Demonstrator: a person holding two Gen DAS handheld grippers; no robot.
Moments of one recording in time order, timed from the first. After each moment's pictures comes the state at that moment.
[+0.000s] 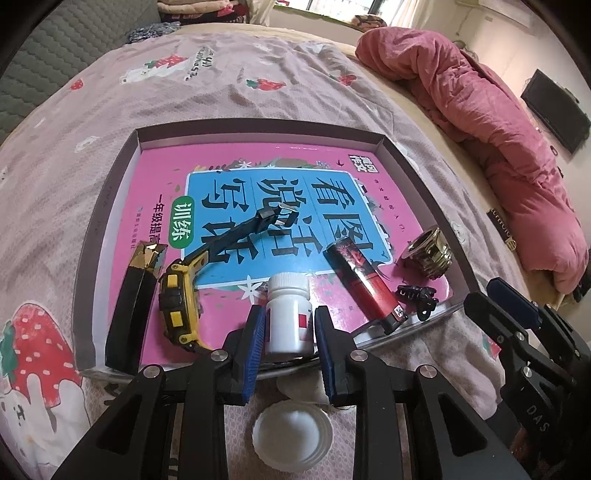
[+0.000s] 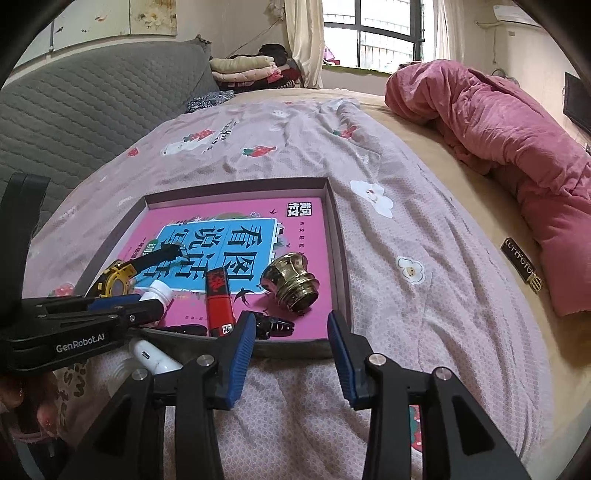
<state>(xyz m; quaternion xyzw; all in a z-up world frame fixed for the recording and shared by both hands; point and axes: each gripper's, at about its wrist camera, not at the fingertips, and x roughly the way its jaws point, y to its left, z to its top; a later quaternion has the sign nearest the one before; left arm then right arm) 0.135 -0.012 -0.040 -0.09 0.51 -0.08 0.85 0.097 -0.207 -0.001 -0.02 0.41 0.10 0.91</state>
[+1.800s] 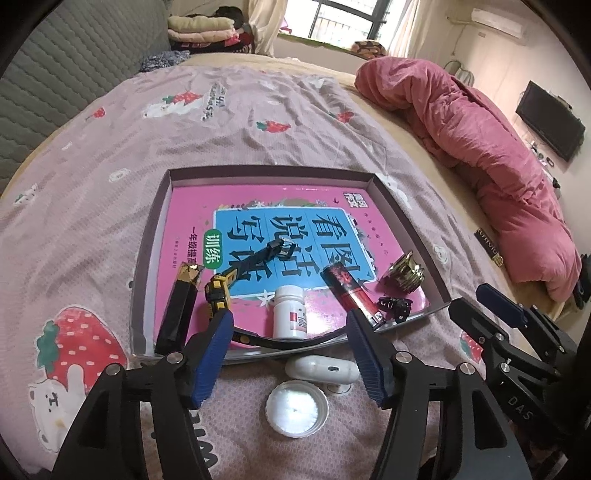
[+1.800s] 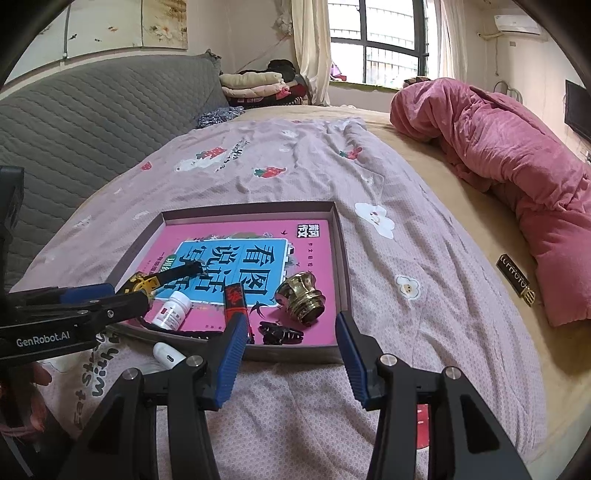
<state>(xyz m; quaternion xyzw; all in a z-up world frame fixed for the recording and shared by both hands) 0.100 0.003 0.010 -0.09 0.46 -0.07 0.88 0.080 -0.206 0.021 -0.02 0.38 0.12 0.92</state>
